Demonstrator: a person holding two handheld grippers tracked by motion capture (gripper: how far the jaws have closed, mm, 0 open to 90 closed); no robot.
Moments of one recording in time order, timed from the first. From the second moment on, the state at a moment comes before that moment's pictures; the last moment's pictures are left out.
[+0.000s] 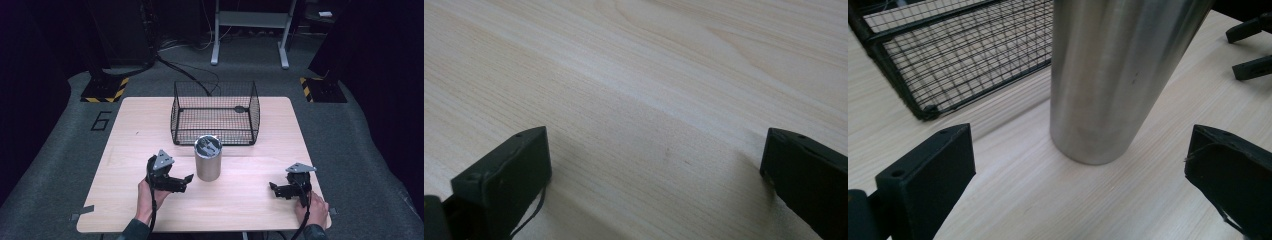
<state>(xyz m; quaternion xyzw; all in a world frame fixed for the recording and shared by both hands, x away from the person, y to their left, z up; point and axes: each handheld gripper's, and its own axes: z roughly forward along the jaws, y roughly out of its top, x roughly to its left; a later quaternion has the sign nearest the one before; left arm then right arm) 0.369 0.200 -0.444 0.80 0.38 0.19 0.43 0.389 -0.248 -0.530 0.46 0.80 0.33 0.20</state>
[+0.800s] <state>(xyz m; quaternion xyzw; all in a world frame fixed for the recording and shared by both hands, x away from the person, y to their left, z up) 0.400 0.159 -0.437 0.79 0.34 0.15 0.48 0.389 -0.248 -0.530 0.46 0.80 0.33 0.20</state>
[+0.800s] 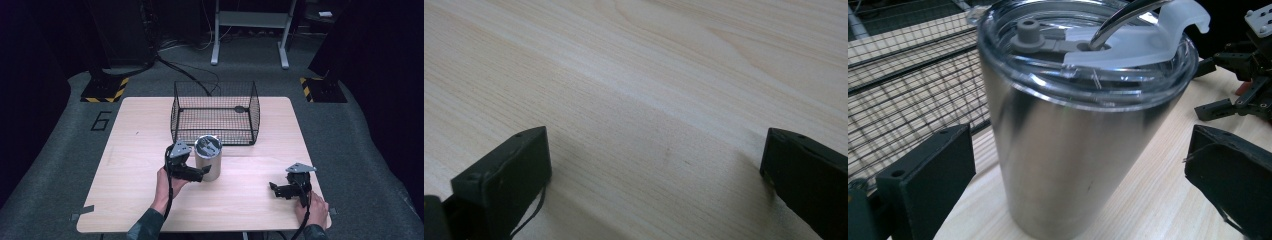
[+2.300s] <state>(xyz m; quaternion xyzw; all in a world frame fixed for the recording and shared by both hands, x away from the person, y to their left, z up) 0.419 0.131 -0.441 0.77 0.32 0.20 0.51 0.389 -0.248 -0.530 0.46 0.80 0.33 0.20</state>
